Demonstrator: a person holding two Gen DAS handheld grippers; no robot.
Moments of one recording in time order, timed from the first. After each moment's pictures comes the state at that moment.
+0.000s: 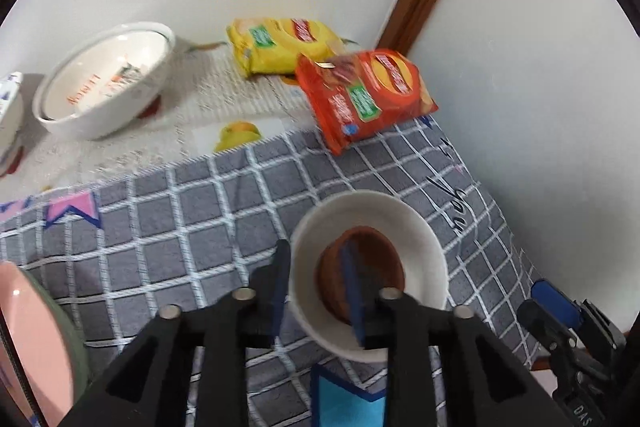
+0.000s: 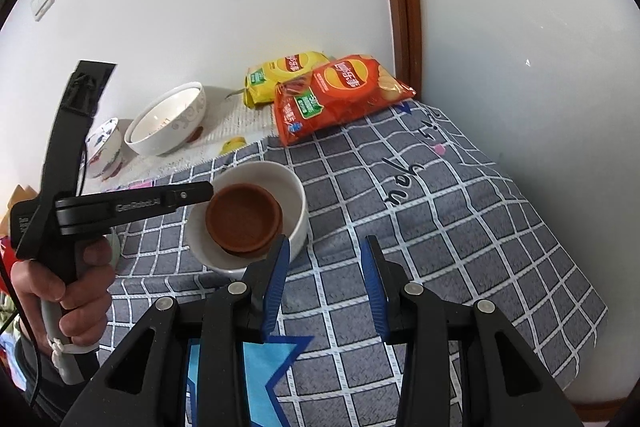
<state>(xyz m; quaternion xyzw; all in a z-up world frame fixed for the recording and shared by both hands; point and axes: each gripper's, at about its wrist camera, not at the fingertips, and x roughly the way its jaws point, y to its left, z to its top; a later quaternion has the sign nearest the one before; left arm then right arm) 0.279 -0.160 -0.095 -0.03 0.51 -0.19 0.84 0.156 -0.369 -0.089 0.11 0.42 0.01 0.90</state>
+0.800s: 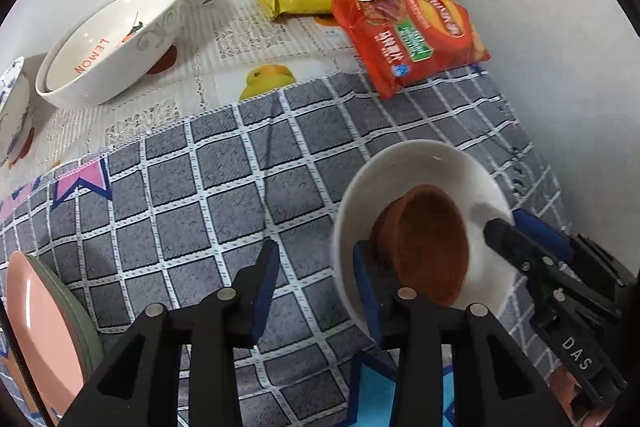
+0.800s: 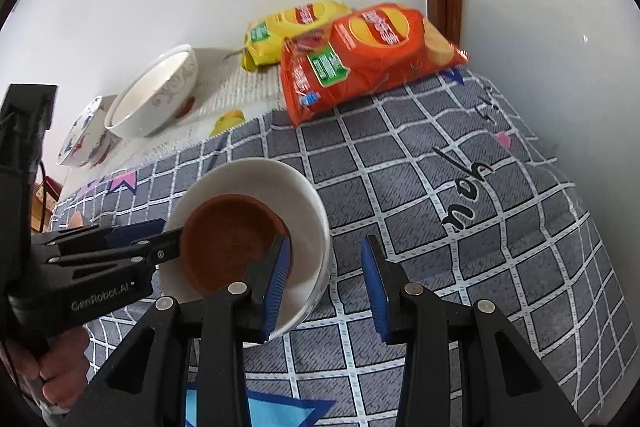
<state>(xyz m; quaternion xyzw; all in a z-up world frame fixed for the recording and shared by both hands) 0.292 -0.168 -0.139 0.03 0.58 -0.14 0.80 0.242 -0.358 -0.145 0.12 0.50 0.03 0.86</state>
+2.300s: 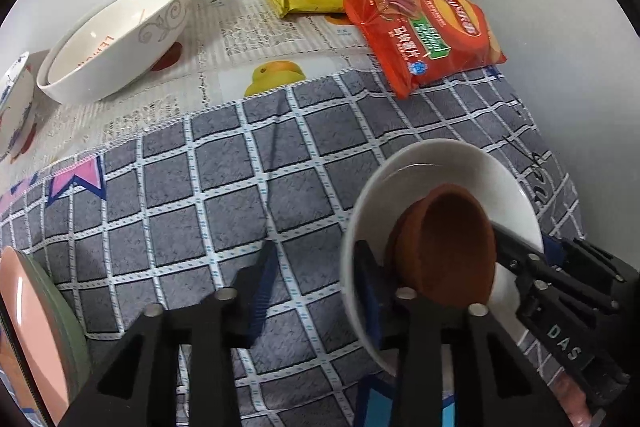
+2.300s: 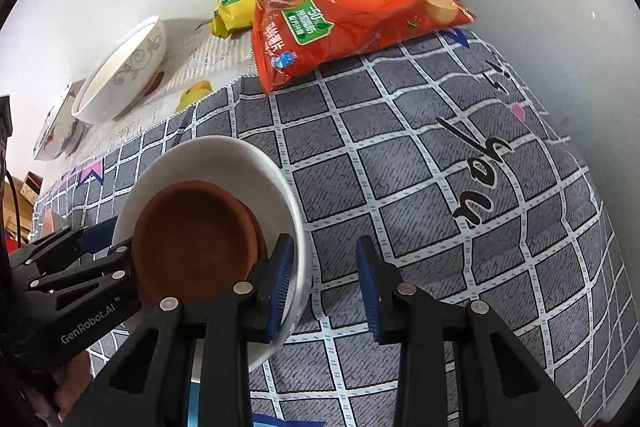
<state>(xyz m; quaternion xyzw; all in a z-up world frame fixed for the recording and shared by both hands) 0.292 -0.172 -0.155 0.02 0.57 -0.13 0.81 0.263 -0.354 -0.172 0.11 0.54 0.02 0.84</state>
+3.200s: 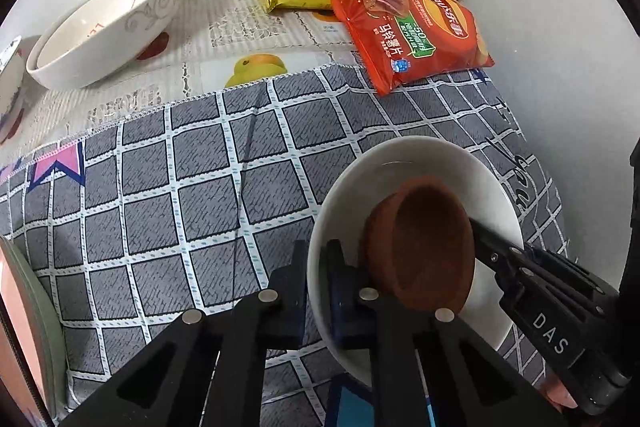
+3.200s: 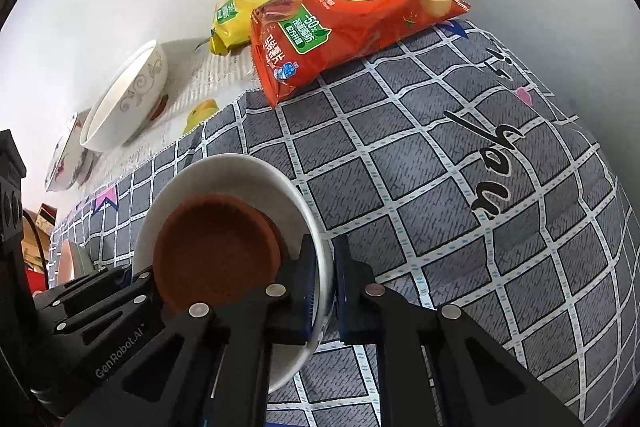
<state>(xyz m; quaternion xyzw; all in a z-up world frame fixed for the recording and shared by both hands) 0.291 -0.177 -0.157 -0.01 0.57 -0.14 0.81 0.260 -0.353 -0.173 0.17 0.52 0.01 0.83</state>
